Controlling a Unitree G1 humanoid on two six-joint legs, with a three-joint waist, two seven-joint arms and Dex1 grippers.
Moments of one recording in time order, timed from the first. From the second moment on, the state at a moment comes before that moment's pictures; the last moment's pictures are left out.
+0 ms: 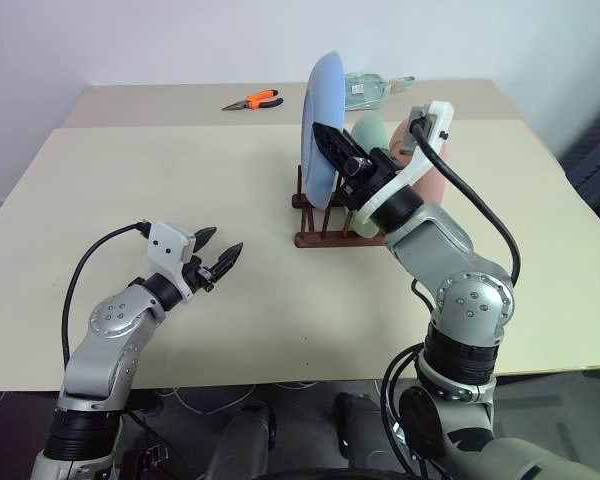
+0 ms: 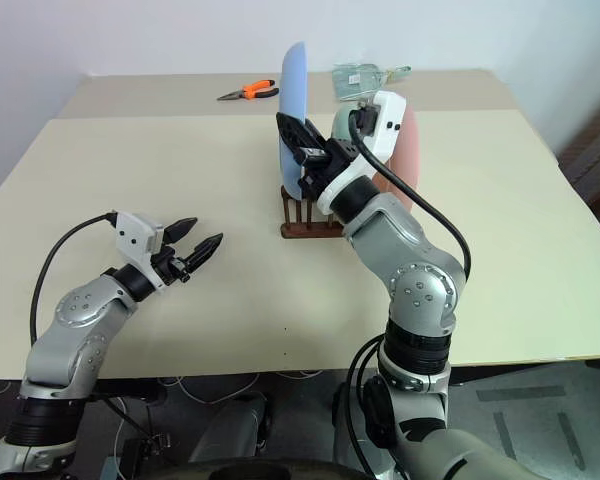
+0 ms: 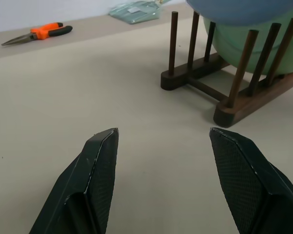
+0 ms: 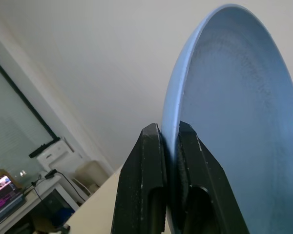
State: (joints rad) left arm -0.09 0.49 0.08 -0.27 -0.40 0.31 -0.51; right arm -0.60 0.04 -0.17 -0.45 0.88 0.87 0.00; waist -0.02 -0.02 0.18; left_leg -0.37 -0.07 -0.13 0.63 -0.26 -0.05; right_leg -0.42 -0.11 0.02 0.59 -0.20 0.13
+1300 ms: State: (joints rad) left arm -0.11 0.49 0.09 -0.06 -0.24 0.21 -0.52; right arm -0.06 -0.80 -0.36 -0.12 0.40 0.40 0.73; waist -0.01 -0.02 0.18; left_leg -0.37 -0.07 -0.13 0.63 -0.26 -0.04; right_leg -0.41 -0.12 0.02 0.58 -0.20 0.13
